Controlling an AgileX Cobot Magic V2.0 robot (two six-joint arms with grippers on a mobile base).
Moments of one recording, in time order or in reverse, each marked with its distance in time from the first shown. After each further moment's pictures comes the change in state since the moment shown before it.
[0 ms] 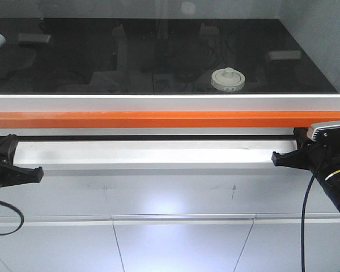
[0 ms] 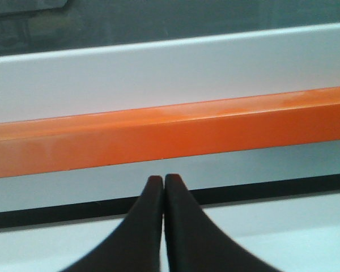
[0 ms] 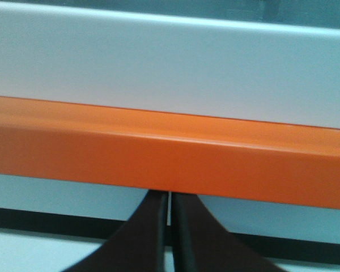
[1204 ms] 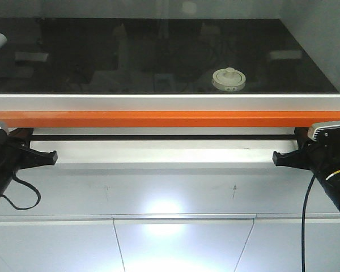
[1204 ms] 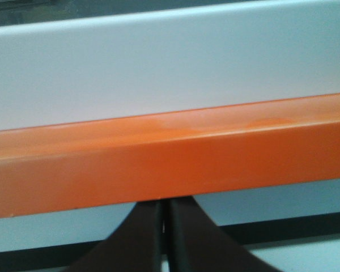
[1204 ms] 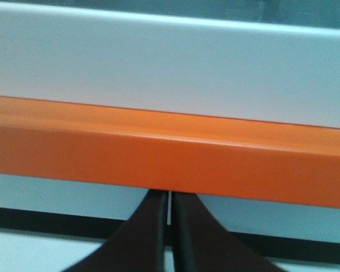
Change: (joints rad) left arm 0.000 0.199 -0.176 0.003 -0.023 0.000; right arm 0.000 0.000 0.000 -0.001 0.000 0.000
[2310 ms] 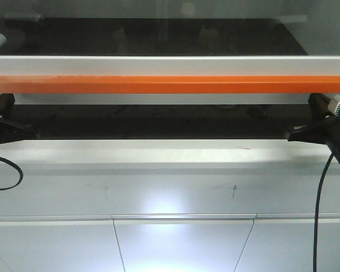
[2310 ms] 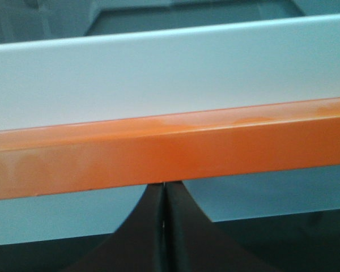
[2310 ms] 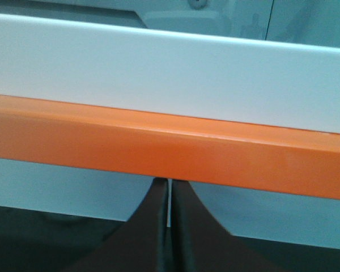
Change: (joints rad) left arm 0.000 -0.313 -0.044 -0.005 0.230 0.000; right arm 0.000 -0.254 -0.053 -0.019 0.154 0.009
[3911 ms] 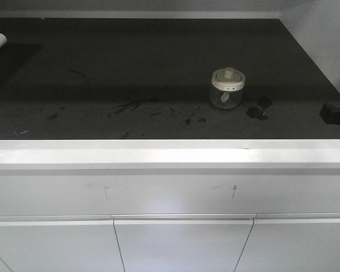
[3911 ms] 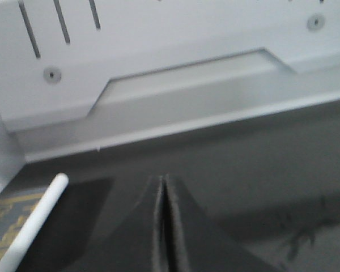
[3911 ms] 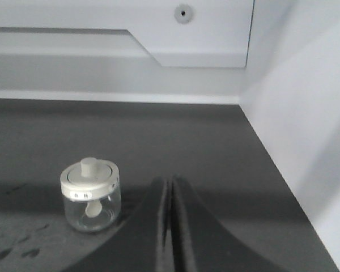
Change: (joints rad) left arm 0.000 -0.522 -0.212 0.106 0.746 0.000; right arm 0.000 -0.453 -0.076 -0.055 0.620 0.174
